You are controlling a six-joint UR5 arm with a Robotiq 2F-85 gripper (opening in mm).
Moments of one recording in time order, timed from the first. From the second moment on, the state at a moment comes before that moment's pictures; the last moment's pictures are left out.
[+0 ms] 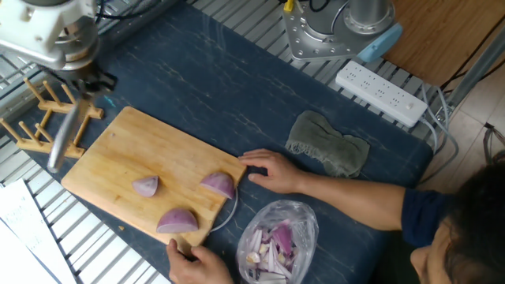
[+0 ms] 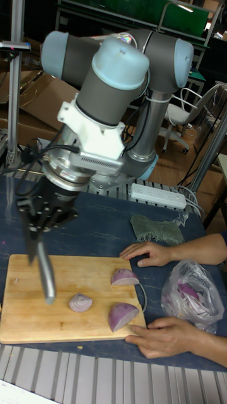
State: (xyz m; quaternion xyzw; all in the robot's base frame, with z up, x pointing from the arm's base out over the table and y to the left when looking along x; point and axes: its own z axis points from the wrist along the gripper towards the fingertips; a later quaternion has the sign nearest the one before) arm 0.626 -0.144 0.177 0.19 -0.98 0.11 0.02
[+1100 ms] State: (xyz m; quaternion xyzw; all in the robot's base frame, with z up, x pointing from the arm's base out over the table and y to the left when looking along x) arm 0.667 -0.103 0.155 0.15 -0.99 0.07 -0.03
